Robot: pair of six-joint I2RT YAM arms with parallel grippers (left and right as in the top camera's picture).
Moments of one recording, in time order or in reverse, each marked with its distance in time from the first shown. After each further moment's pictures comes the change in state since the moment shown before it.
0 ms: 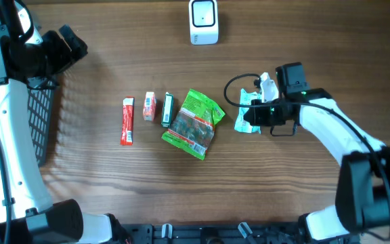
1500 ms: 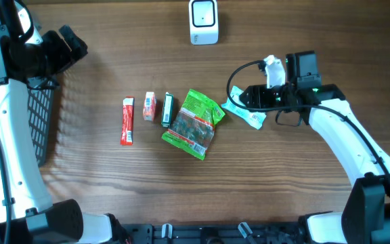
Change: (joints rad) left arm 0.000 0.000 0.000 0.000 0.000 0.000; right arm -0.014 -0.128 0.071 0.064 0.075 -0.131
